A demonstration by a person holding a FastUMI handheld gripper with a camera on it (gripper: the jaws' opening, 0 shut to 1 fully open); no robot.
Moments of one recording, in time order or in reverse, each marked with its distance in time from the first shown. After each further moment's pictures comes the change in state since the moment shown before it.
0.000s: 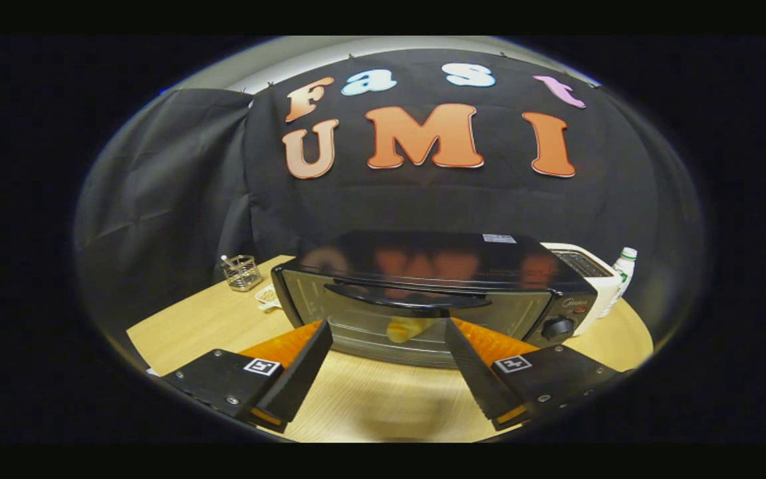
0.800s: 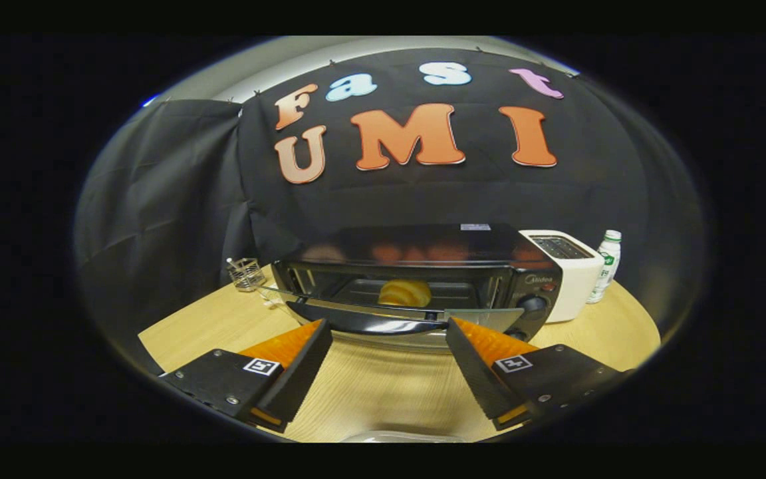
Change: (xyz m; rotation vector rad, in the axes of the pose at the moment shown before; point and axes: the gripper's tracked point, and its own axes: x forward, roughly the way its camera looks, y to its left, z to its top) arm -0.020 -0.023 -0.018 0.059 0.036 0.012
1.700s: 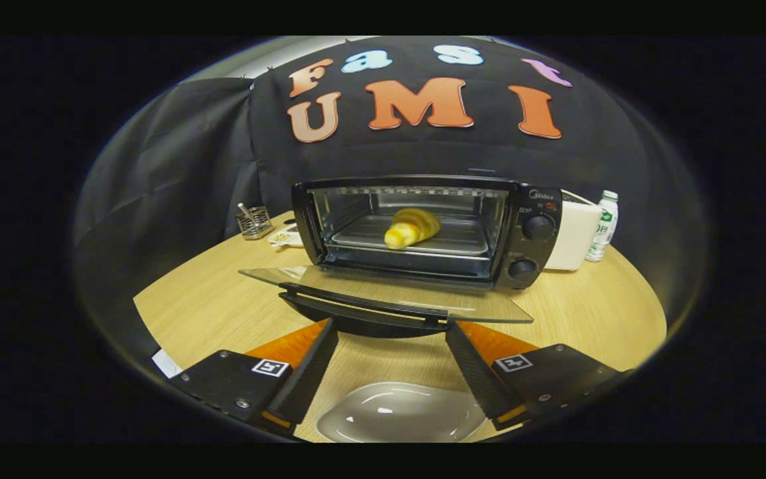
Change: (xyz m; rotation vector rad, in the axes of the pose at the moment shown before) arm -0.052 0.016 -0.098 -0.041 0.179 0.015
